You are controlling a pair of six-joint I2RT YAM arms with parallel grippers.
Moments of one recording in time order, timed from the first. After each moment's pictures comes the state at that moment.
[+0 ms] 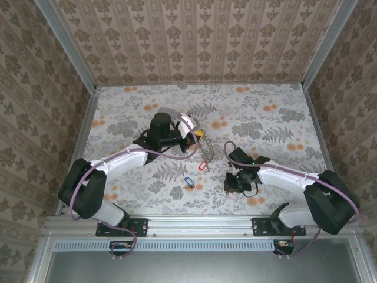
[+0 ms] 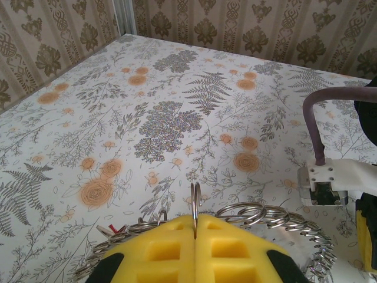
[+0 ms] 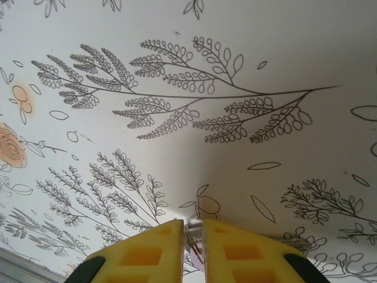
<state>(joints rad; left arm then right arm) -0.66 1.49 0.87 0.24 0.58 0.20 0.62 1.32 0.59 -0.59 -0.27 0.71</state>
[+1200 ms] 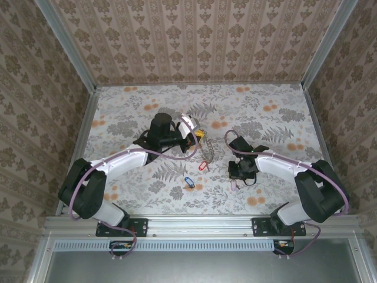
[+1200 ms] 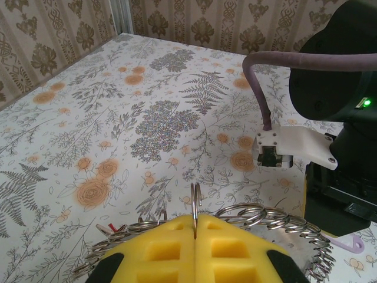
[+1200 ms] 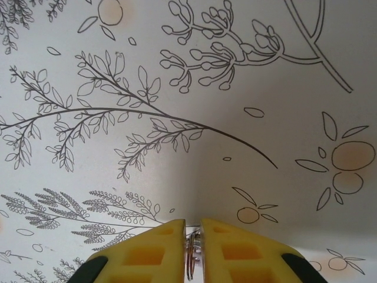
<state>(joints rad) -0.67 1.49 0.87 0.24 0.58 0.20 0.50 1.44 0.71 -0.61 -0.10 0.60</state>
